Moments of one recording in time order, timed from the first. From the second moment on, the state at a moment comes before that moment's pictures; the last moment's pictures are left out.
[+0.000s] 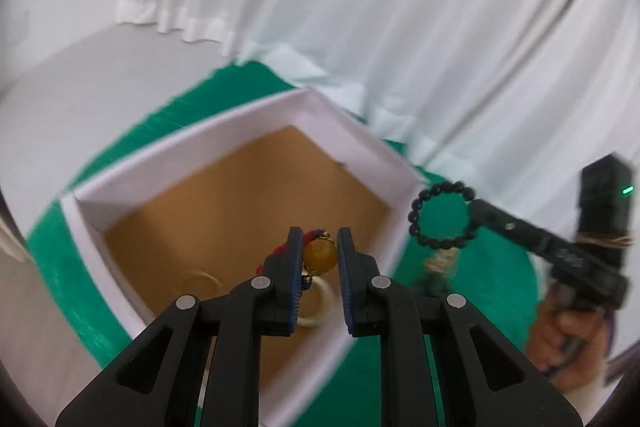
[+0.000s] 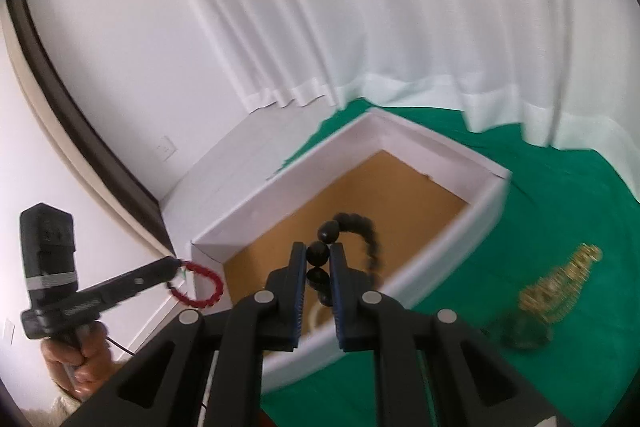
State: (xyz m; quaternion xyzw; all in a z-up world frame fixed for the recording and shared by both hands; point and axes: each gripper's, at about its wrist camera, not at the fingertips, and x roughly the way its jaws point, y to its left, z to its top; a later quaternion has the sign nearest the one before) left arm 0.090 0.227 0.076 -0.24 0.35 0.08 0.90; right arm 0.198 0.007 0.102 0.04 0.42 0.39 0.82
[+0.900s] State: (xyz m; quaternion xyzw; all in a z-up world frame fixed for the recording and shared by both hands) left arm 0.097 0.226 0.006 -0.16 0.38 0.18 0.89; right arm 0.195 0.063 0.030 -0.06 0.42 0.33 0.84
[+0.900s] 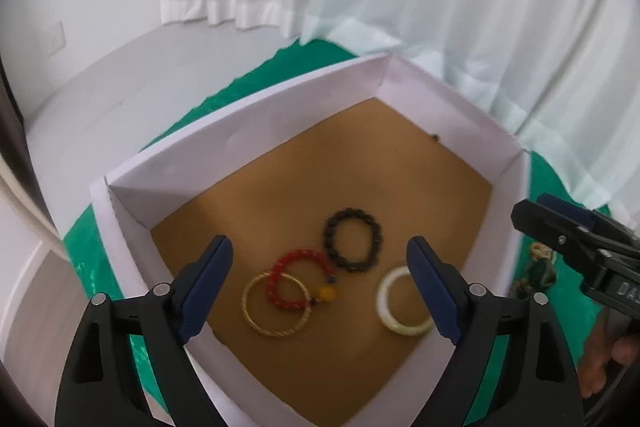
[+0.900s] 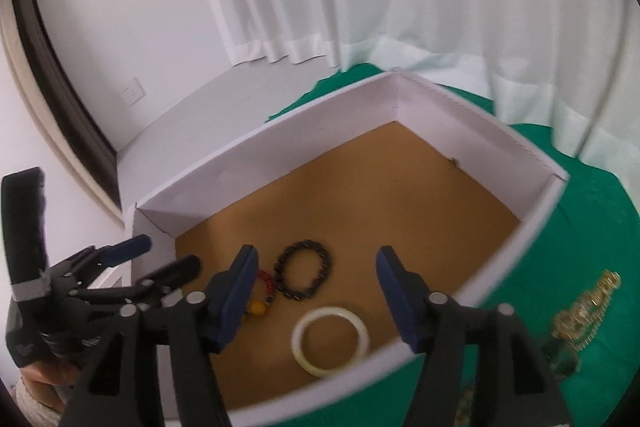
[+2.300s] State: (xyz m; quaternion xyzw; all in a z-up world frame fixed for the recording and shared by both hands) left arm 0.096 -0.010 -0.126 0.00 0.48 0.03 0.88; right arm 0.058 -0.220 -0.114 -0.05 0.48 0.04 0.88
